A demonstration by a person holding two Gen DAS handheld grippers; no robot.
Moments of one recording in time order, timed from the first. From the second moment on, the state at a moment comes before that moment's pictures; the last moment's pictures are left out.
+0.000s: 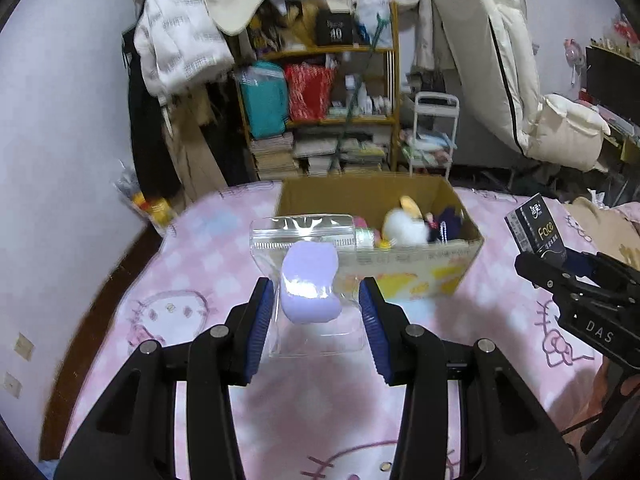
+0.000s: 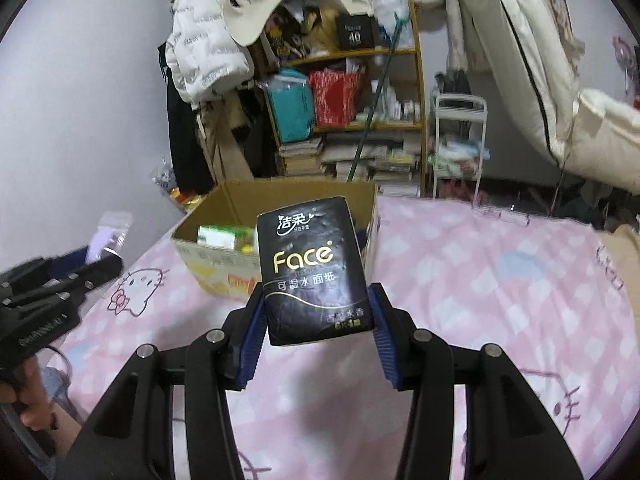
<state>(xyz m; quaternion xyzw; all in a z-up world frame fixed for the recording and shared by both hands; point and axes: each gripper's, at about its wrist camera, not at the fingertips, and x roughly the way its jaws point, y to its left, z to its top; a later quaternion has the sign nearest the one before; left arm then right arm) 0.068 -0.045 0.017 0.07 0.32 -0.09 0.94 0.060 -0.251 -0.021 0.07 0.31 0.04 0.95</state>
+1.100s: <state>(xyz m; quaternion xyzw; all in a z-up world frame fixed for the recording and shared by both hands) 0.183 -0.053 0.042 0.07 0.23 -0.11 0.96 0.176 -0.226 0.010 0.00 0.25 0.09 0.96</state>
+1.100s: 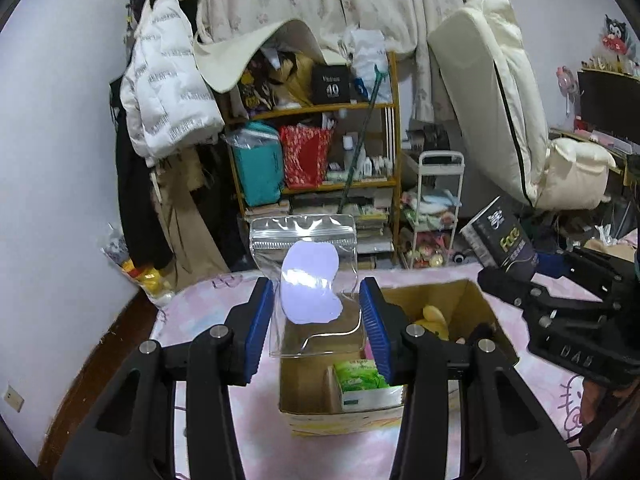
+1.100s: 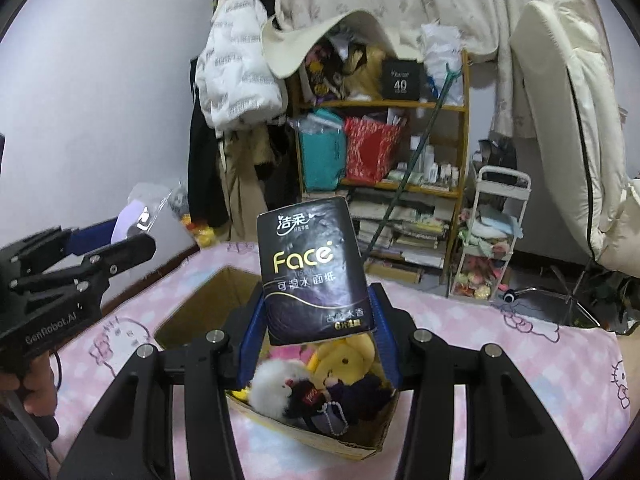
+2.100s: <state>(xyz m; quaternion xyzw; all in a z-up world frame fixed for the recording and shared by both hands) 0.209 -0.060 -0.021 0.08 0.31 -0.09 0.94 0.189 -0.245 -0.036 0.04 0.31 0.09 0.95</state>
